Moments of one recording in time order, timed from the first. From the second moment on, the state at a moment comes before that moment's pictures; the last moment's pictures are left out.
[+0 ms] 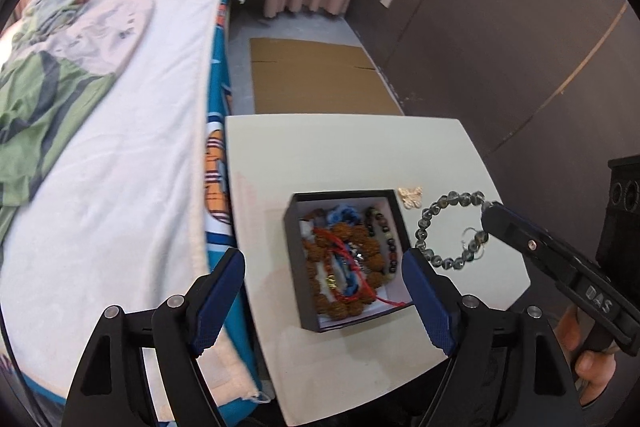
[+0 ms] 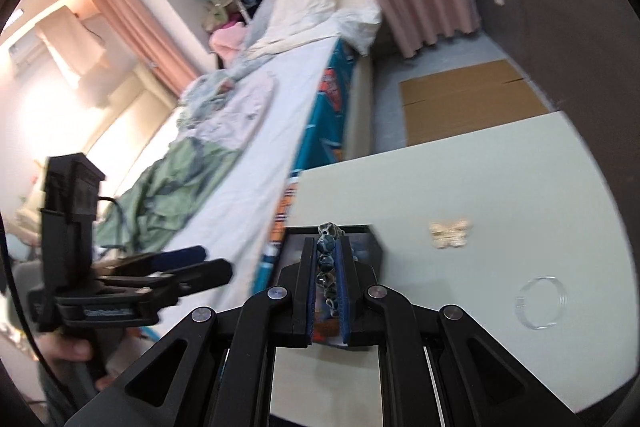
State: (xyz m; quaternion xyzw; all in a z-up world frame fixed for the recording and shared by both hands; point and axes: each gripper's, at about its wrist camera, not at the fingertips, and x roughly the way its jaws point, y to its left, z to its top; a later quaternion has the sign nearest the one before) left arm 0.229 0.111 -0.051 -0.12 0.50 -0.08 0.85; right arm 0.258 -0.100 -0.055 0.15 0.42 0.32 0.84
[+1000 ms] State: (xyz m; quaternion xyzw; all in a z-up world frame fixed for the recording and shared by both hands) left arm 0.208 0.035 -0.029 -0.08 0.47 -0.10 0.87; right arm 0.245 -0.208 -0.057 0.19 0.43 0.26 0.85
